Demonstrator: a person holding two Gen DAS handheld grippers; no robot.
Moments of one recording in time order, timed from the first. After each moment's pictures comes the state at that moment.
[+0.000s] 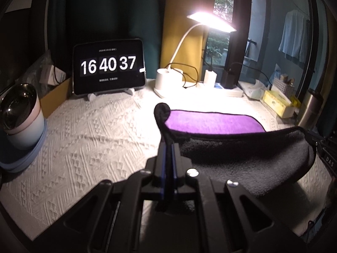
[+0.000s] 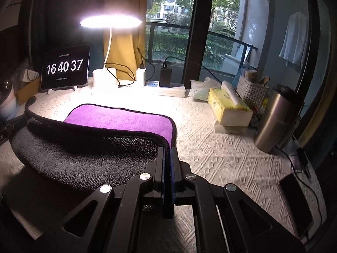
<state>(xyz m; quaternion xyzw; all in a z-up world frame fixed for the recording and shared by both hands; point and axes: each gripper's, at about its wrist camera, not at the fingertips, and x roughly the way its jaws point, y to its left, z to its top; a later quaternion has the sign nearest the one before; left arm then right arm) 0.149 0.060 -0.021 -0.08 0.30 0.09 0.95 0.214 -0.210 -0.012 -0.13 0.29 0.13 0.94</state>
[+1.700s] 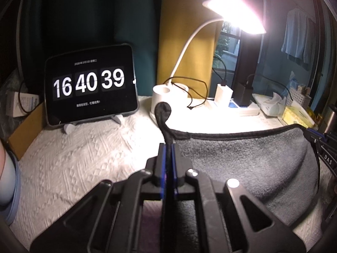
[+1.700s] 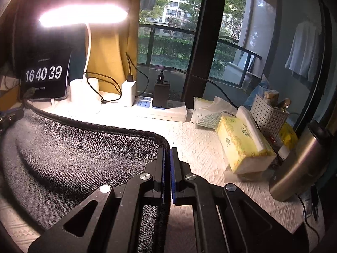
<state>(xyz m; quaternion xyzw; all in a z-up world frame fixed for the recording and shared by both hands) 0.281 0.088 -0.029 -0.06 0.29 0.09 0.95 0.340 -0.178 -0.019 -0.15 0.27 0.13 0.94</state>
